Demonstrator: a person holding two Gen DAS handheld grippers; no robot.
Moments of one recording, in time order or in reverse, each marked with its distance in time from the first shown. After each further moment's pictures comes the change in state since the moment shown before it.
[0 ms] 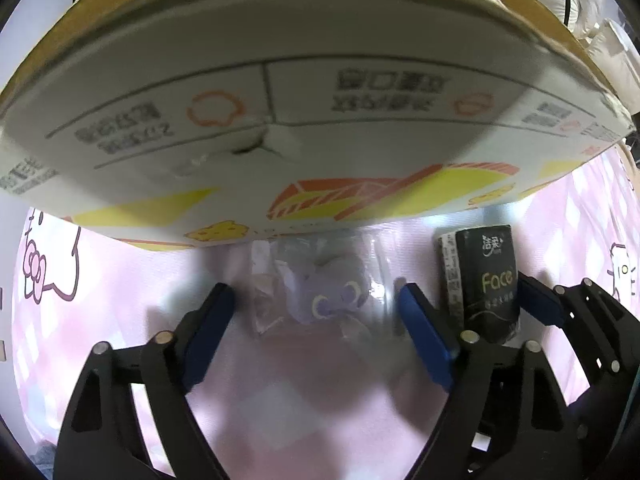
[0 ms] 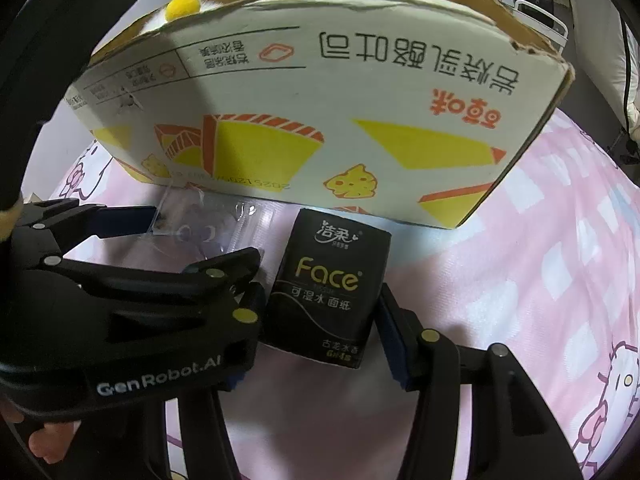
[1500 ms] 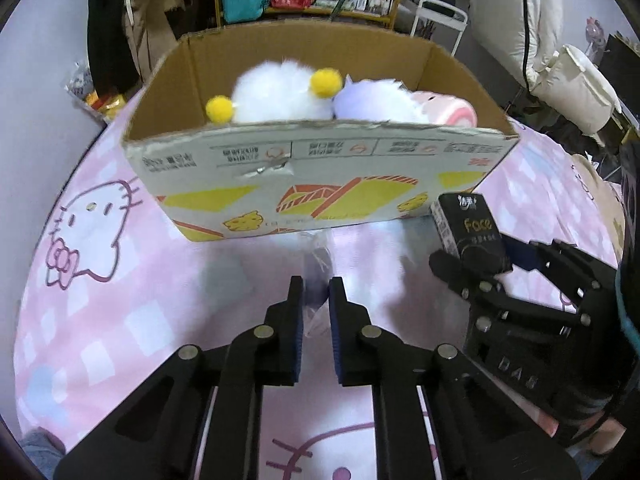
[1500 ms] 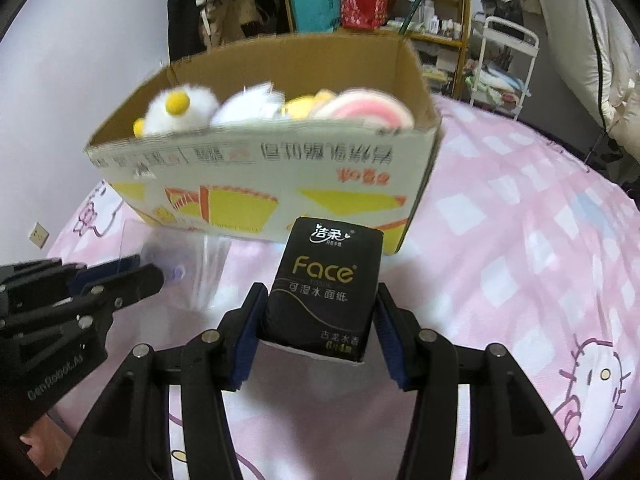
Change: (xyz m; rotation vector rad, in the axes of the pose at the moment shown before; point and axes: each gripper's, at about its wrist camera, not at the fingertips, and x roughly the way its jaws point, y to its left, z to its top) left arm -0.089 0.025 -0.053 0.007 -0.204 -0.066; right arm -0.061 -0.036 0.003 0.056 -0.131 -0.007
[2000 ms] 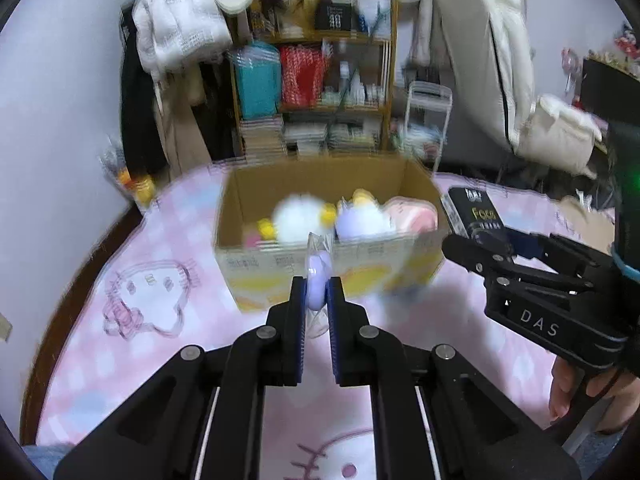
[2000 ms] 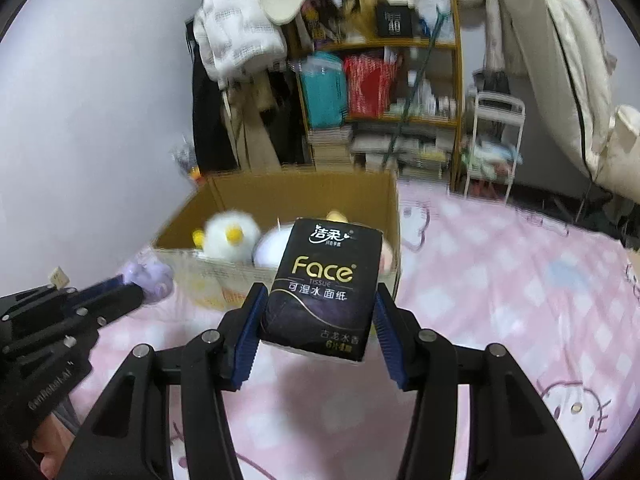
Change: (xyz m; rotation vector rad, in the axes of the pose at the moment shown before) left arm -0.104 -0.011 0.002 0.040 -0.375 0.071; right arm -0.084 0.004 0.019 -0.003 -0.306 0.047
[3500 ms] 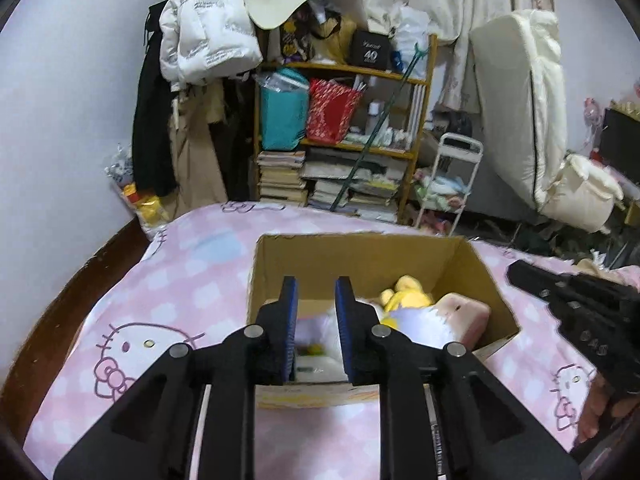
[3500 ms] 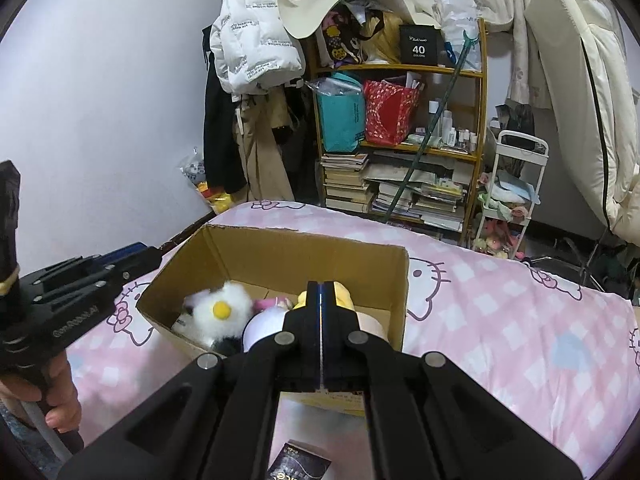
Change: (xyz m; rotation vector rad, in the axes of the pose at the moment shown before) left arm 0.074 0.048 0.053 -0.111 -0.060 0.016; right arm 0.037 -0.006 0.057 -0.083 -0.030 0.035
